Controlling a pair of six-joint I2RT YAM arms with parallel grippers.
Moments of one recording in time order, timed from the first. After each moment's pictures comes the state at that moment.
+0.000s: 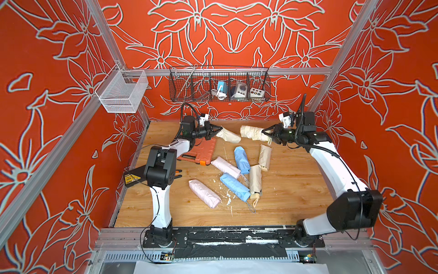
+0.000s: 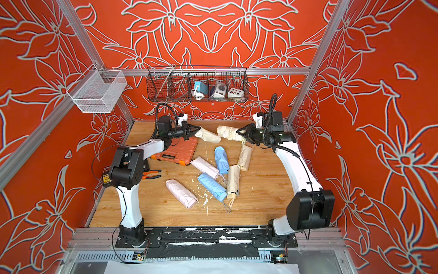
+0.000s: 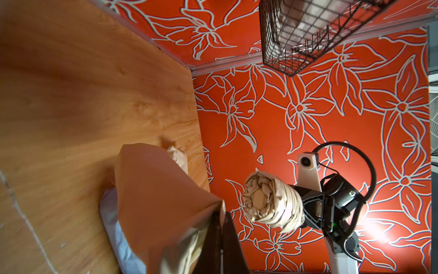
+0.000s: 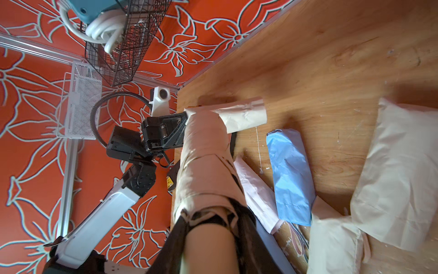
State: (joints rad) left arm -0.14 2.12 1.45 0.54 1.03 -1.23; right arm 0.12 1.49 1.39 -0.55 -0.72 0.68
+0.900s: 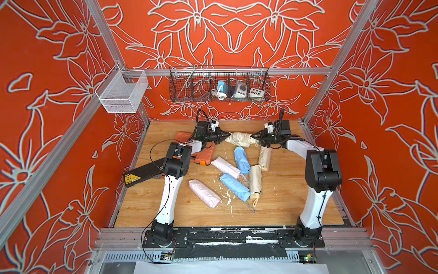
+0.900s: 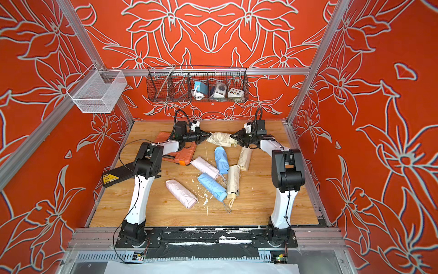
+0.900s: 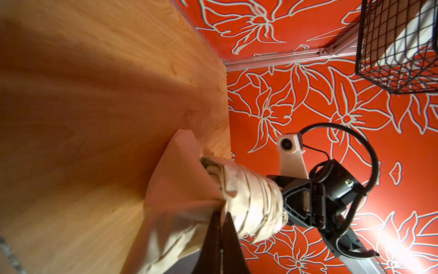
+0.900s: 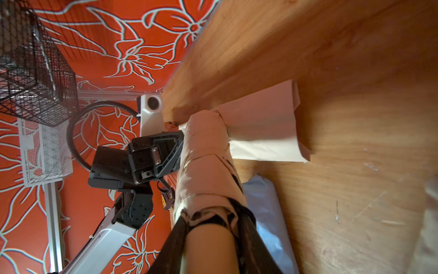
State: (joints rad) left arm -0.21 2.46 1.73 0.43 0.96 -1.15; right arm 0.12 2.00 1.40 -0.12 -0.81 0.82
